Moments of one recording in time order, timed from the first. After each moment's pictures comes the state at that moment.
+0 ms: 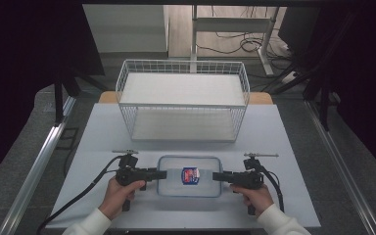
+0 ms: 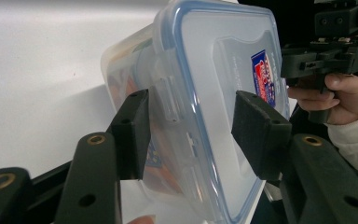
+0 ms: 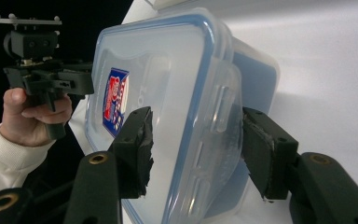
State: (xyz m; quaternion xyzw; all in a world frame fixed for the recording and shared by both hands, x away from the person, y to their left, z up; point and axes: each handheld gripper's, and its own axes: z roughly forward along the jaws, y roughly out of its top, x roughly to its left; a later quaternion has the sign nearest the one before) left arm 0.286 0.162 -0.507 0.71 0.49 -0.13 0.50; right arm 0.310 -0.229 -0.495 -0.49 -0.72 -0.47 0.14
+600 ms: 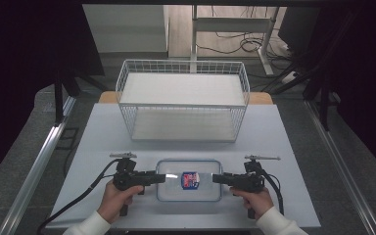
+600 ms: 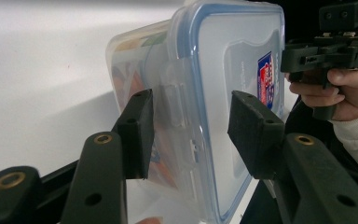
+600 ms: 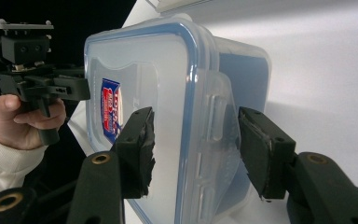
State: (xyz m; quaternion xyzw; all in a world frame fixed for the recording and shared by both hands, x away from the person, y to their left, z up) left arm 0.272 0.163 -0.498 0.71 0.48 -0.11 0.50; right arm 0.298 -0.227 -0.489 -0.49 -0.72 -0.48 0.12
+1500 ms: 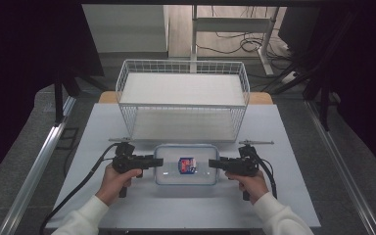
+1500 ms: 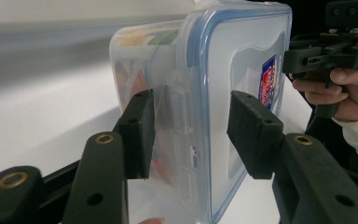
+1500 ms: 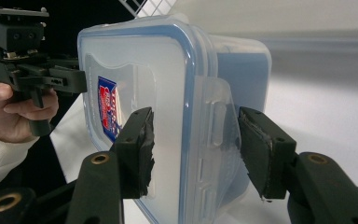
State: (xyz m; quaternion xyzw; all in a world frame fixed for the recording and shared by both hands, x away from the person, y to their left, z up) left arm 0.318 0.175 -0.488 0.72 0.47 -0.08 0.51; right arm 0.338 -0.212 -0.476 -0.46 -0.74 -0.49 0.08
